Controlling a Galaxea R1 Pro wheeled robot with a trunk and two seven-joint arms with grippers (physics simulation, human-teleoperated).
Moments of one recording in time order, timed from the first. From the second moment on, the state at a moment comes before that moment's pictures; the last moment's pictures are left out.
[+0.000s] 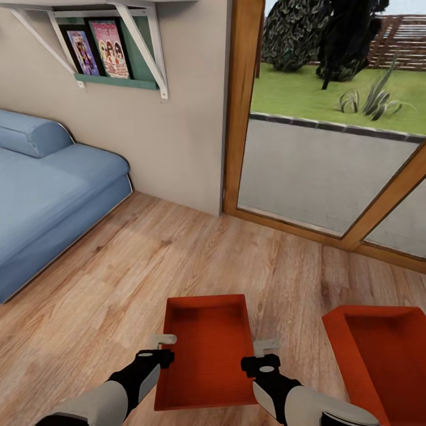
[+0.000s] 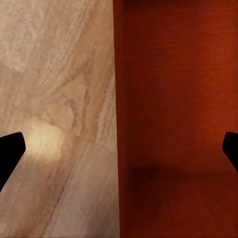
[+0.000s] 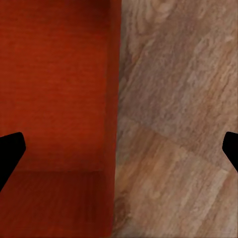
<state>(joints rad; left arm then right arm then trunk) -0.69 -0.10 -0.10 -0.17 0.10 0.12 0.21 -0.71 0.17 1.45 -0.01 -1.31 -0.07 -0.28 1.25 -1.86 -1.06</state>
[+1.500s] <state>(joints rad) -0.69 -0.10 -0.11 -0.17 0.10 0.12 0.21 -0.71 0.17 1.45 -0.01 -1.31 -0.07 -0.28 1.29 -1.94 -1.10</state>
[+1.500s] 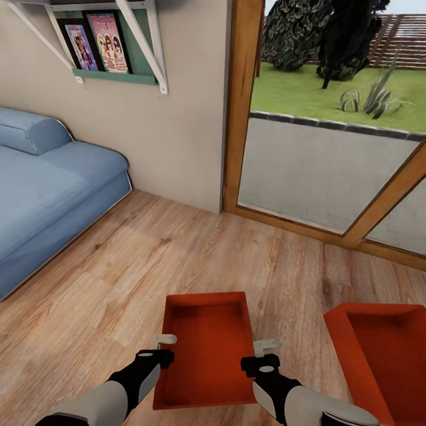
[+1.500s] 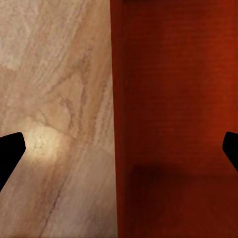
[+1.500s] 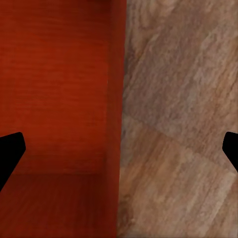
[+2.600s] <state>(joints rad) -0.69 -0.10 -0.11 -0.17 0.10 0.12 0.21 -0.71 0.17 1.45 -0.01 -1.31 -0.08 -0.28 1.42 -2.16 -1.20</state>
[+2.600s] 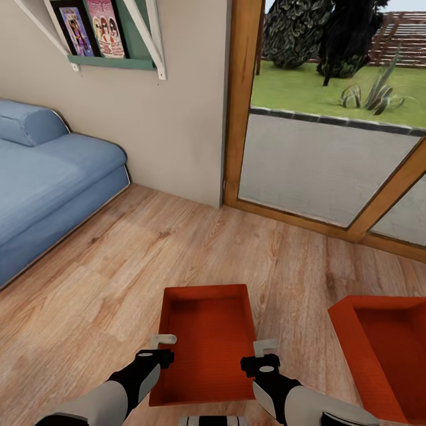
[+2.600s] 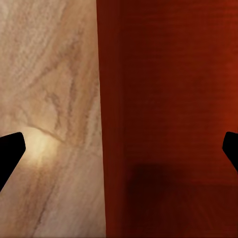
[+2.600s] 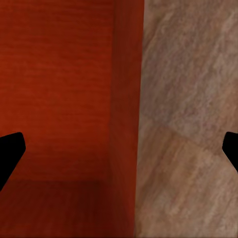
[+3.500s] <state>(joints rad) -0.69 -0.10 -0.11 -0.17 0.10 0.12 0.21 -0.71 0.17 1.44 -0.01 -1.31 -0.08 -0.28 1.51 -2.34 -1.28</state>
